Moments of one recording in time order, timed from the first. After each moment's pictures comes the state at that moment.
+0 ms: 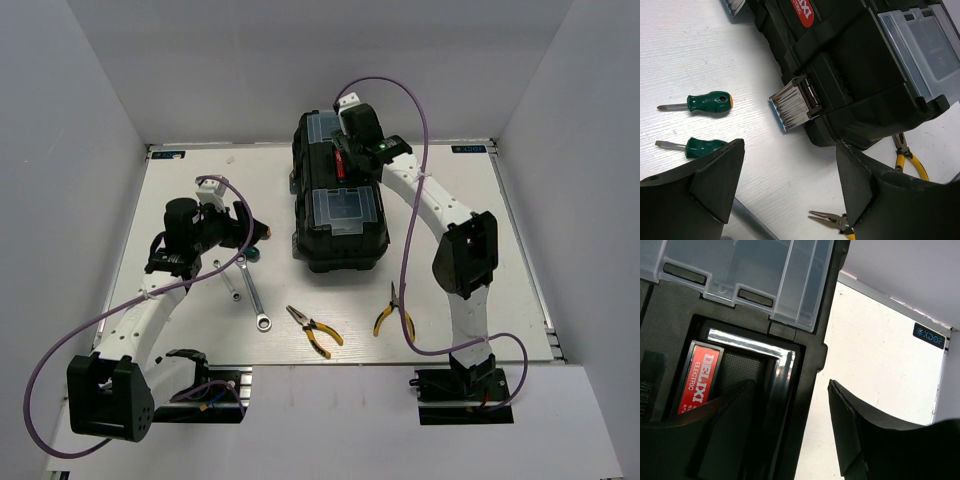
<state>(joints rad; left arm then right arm) -0.13 1.07 0.73 -0.05 0.46 -0.27 0.56 2.07 2.02 -0.58 0.38 -0.15</state>
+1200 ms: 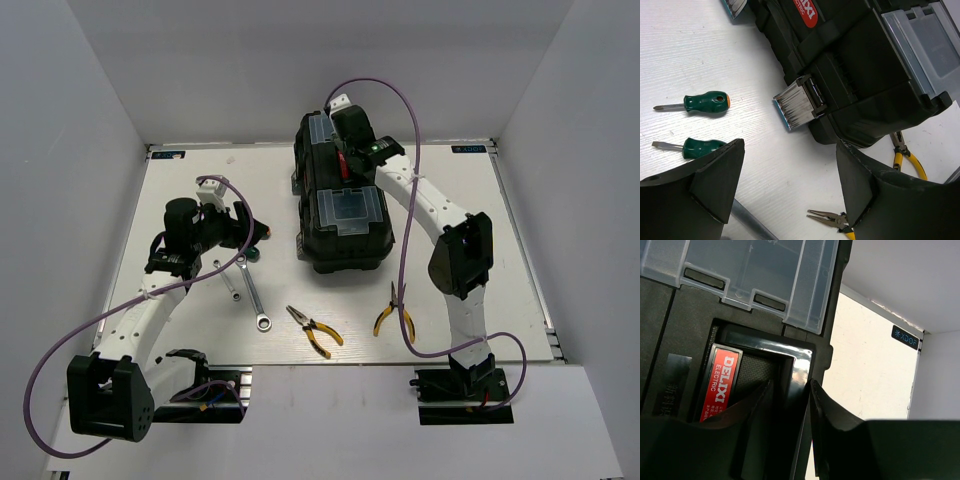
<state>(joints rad) -0.13 1.07 0.73 -0.05 0.47 -0.27 0.60 2.09 2.07 -0.61 0.48 -0.21</state>
